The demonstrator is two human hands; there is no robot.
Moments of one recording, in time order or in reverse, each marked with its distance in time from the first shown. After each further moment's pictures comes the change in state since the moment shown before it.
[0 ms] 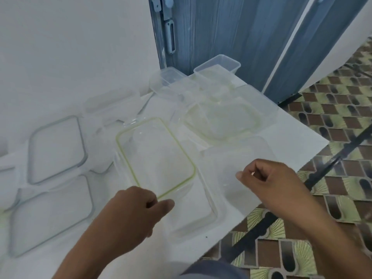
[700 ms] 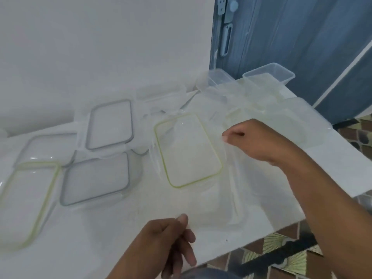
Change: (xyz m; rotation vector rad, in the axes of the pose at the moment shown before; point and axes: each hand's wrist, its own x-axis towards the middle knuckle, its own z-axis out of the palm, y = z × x) left_hand -0.040 -0.041 0.070 -0.984 -0.062 -0.152; right_hand 0.110 -0.083 0.042 -0.220 -0.331 -0.258
